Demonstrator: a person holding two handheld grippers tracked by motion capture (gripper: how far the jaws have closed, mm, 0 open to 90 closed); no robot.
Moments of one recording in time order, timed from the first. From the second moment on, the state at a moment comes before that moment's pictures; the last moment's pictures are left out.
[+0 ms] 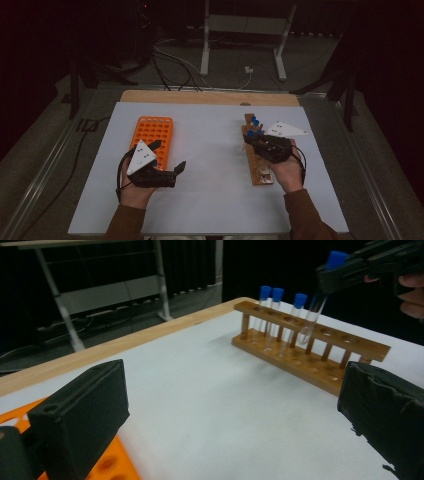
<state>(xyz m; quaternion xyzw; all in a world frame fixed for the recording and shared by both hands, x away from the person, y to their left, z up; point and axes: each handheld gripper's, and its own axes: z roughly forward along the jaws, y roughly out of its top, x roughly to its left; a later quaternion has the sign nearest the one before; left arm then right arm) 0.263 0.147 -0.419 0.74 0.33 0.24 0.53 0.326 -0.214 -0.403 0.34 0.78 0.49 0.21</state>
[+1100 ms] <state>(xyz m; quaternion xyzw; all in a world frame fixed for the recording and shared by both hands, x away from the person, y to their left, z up) 0.288 0.068 -0.443 0.80 0.28 0.17 0.50 0.308 -0.144 -0.416 0.29 0.80 0.52 0.11</state>
